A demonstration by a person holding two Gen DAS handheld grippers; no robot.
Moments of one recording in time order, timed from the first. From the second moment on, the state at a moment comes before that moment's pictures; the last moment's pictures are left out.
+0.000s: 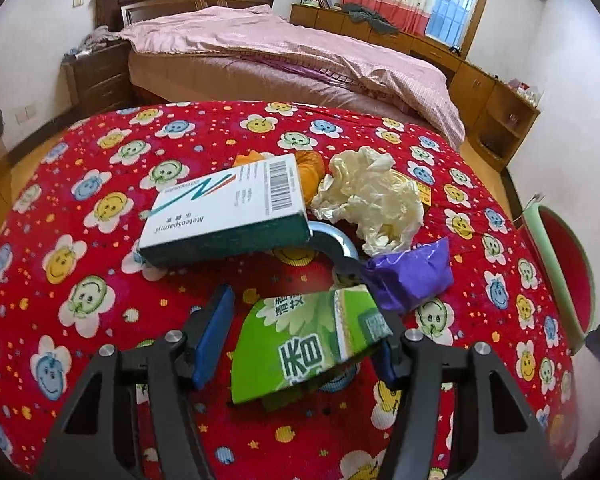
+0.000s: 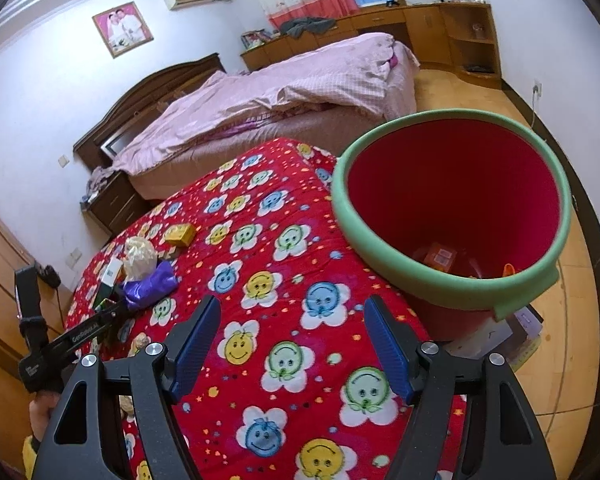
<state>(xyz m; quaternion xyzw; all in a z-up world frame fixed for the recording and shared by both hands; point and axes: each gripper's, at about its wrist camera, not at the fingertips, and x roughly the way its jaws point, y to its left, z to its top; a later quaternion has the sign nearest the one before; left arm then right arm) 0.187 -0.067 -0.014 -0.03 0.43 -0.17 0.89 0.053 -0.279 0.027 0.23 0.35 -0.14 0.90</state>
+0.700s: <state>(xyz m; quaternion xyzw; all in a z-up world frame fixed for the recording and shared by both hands) 0.191 0.021 0.005 -0.09 0.38 -0.04 0.92 0.139 -0.207 0.015 0.17 0.41 -0.06 0.89</state>
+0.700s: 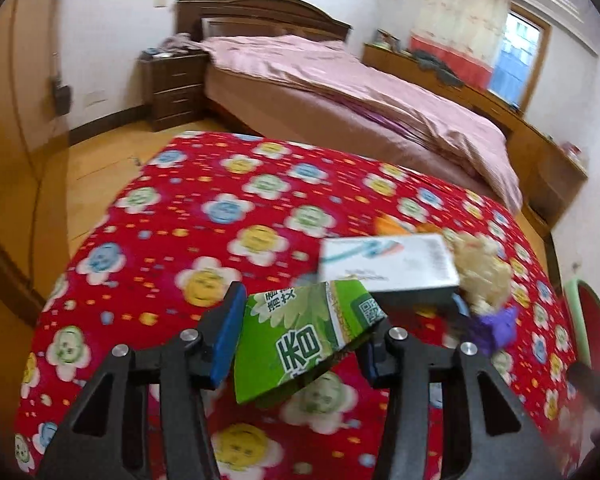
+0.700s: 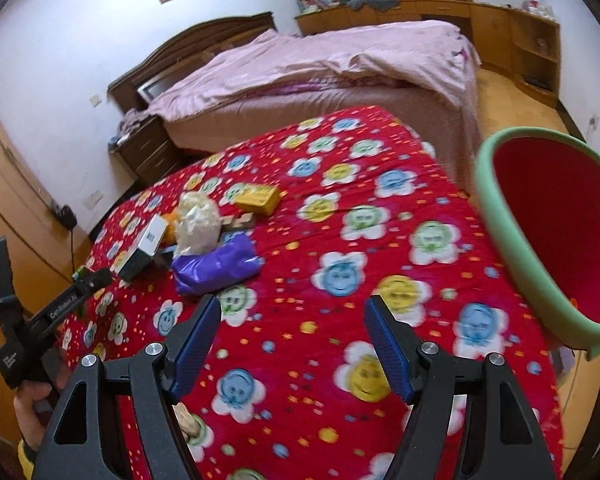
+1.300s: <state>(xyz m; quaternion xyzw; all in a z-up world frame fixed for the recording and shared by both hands) 0.193 0.032 -0.002 -0.11 0.37 -0.04 0.92 0.218 -0.147 -0.019 0.08 0.46 -0.02 0.89</state>
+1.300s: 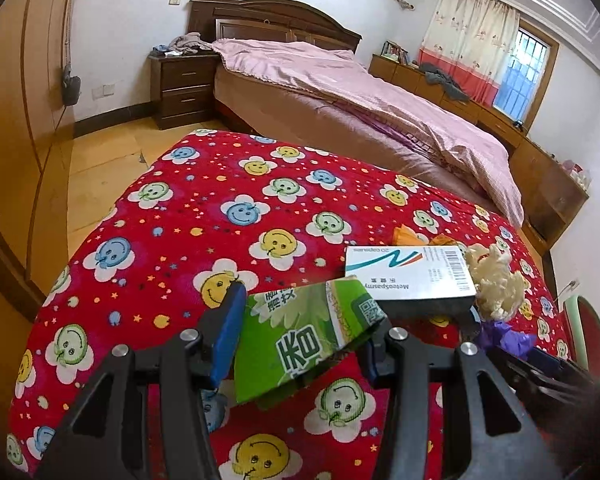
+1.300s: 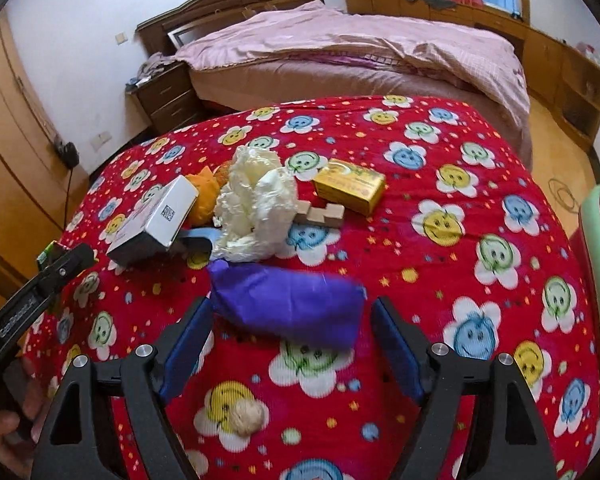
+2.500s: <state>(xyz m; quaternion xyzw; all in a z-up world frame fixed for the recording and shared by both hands) 0.168 0.001 0.028 -0.09 0.34 -0.10 0.93 0.107 -0.228 0.031 0.18 0.37 -0.08 0.91</state>
